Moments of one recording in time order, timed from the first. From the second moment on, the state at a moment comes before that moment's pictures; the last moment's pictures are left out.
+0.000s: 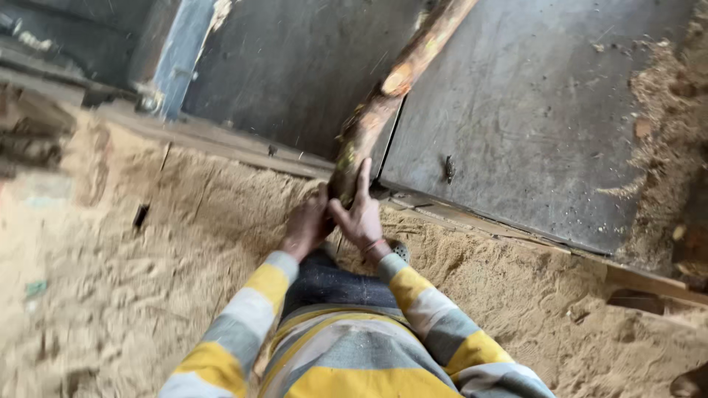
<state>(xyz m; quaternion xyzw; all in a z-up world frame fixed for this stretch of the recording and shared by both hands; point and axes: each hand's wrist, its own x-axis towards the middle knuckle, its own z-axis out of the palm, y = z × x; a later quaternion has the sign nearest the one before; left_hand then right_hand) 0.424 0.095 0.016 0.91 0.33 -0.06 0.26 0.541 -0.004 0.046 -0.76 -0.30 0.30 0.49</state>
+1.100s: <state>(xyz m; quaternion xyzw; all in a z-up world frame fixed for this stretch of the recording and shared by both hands) 0.492 0.288 0.059 0.92 0.17 0.06 0.35 0.576 0.145 0.089 -0.80 -0.20 0.19 0.54</state>
